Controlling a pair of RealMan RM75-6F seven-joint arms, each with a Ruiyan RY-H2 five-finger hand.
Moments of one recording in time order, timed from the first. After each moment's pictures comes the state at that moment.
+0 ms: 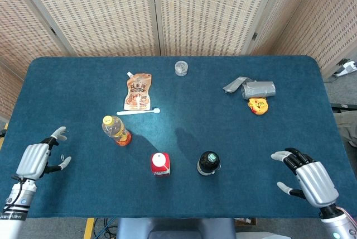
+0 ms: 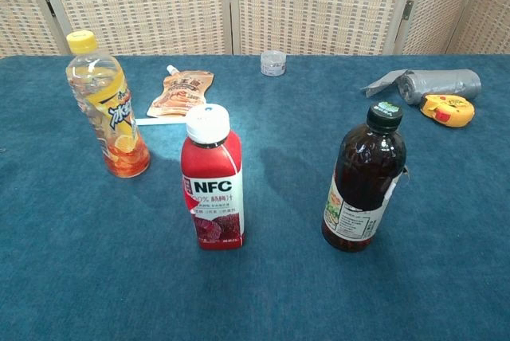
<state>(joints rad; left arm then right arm) -0.25 -1.22 -0.12 -1.54 1.40 1.25 -0.11 0.14 -1.07 -0.15 -1.66 -1.74 1.61 0.03</state>
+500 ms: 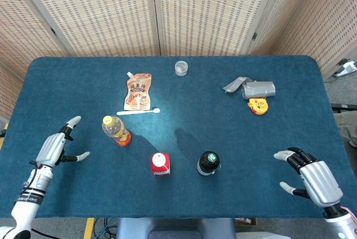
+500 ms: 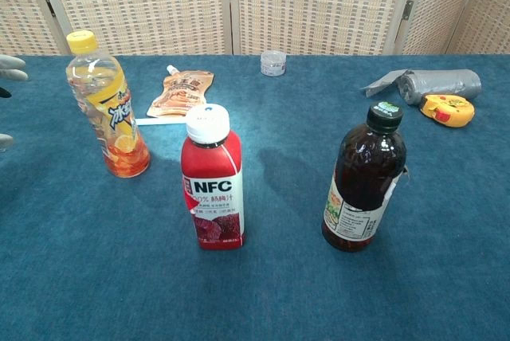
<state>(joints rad) -0.36 -1.24 -0.17 -1.58 1.31 1.09 -0.26 0.13 -1.04 -0.12 -1.66 -1.75 1.58 0.08</state>
